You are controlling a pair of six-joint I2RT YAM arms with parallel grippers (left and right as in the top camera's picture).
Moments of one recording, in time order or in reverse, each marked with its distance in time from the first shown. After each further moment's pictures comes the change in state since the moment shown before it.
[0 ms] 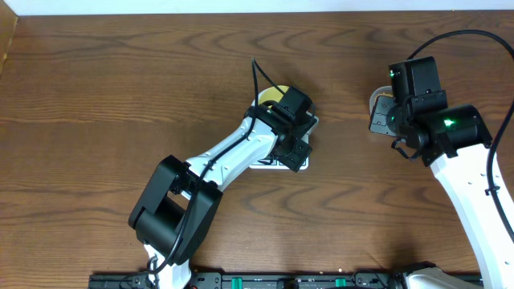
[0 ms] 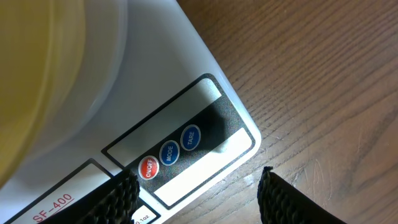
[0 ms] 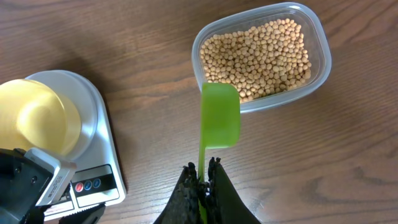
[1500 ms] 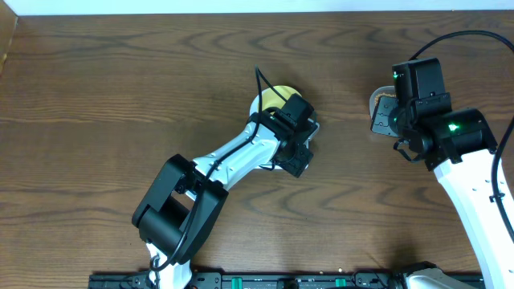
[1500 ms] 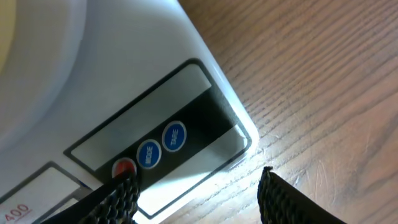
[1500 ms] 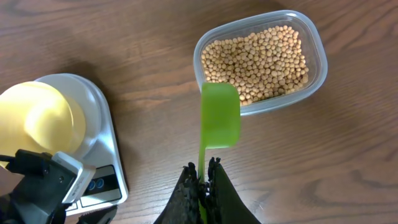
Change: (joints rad) left arm -0.019 0.013 -0.045 0.036 0.008 -0.030; right arm 0.000 -0.026 0.000 0.002 0.004 -0.009
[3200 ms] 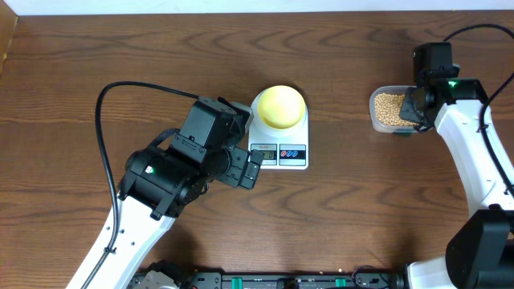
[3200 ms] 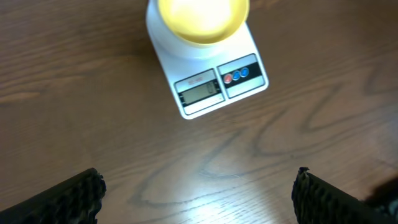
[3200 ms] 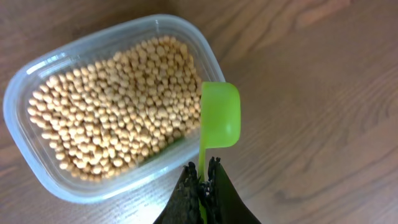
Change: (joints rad) left arm 0.138 -0.748 0.006 -0.426 -0.157 -0.074; right arm -0.235 0.300 0.000 0.112 0.178 -0.124
